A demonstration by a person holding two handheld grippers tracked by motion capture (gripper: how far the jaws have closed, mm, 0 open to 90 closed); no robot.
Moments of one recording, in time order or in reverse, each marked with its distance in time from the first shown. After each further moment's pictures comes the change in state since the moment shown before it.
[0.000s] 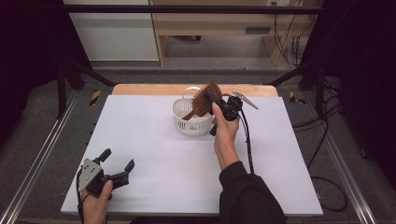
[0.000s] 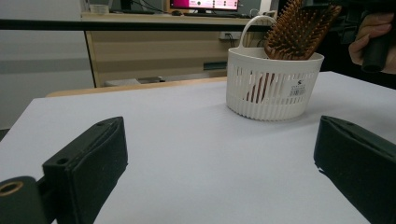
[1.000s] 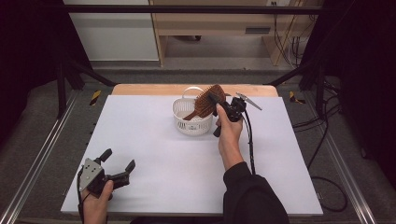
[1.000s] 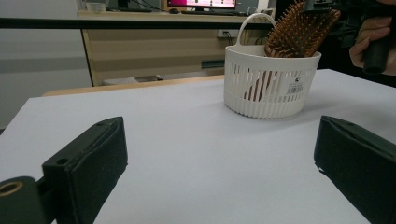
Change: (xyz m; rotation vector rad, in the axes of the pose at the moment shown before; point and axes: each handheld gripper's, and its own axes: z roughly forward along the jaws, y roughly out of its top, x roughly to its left) left arm -0.001 0.000 0.001 0.005 -0.008 0.002; right arm -0.016 0.001 -0.004 0.026 -0.006 0.021
